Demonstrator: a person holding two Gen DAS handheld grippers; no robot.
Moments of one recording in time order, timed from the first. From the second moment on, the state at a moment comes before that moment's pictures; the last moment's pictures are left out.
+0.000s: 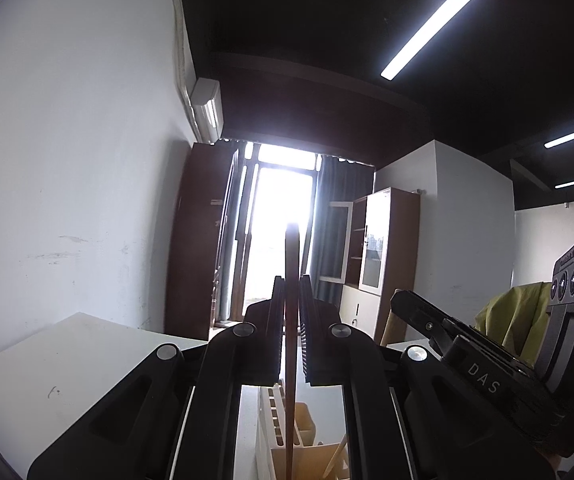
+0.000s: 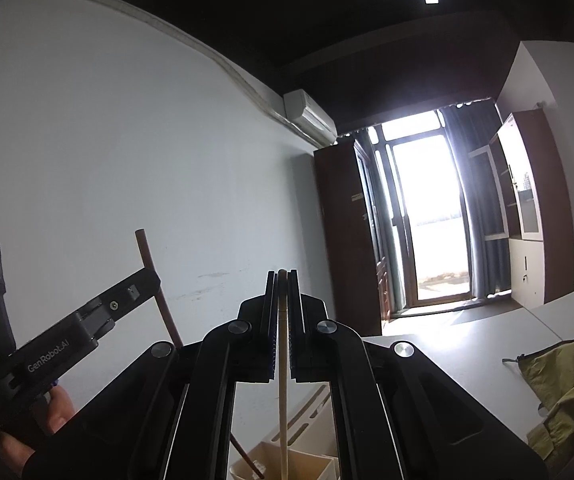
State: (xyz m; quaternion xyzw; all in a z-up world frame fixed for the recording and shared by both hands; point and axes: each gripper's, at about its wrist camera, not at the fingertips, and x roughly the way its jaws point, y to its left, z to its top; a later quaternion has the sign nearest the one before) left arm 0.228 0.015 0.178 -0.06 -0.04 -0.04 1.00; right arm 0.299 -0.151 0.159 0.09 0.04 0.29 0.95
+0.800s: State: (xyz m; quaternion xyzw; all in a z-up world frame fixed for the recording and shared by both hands) left arm 0.275 0.034 0.121 -0.06 0.07 -0.06 0.99; right arm 0.304 -0.136 0.109 0.06 0.13 0.28 0.95
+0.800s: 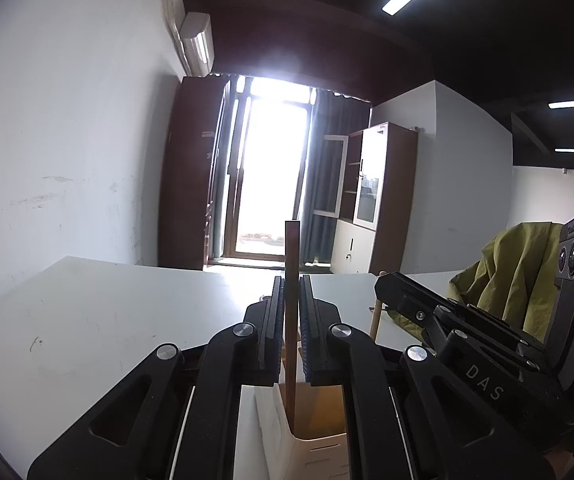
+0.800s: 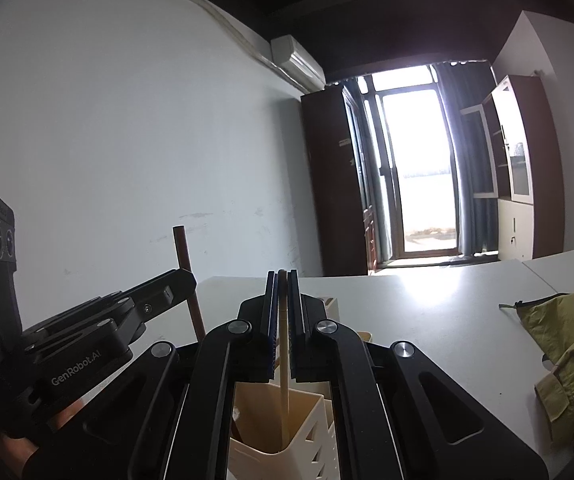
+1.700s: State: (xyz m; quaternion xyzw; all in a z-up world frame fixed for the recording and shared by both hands) left arm 0.239 0.045 0.127 -0.07 0.11 -0.05 0.99; right arm 0.279 -0.151 0.108 0.07 0.18 0.25 0.95
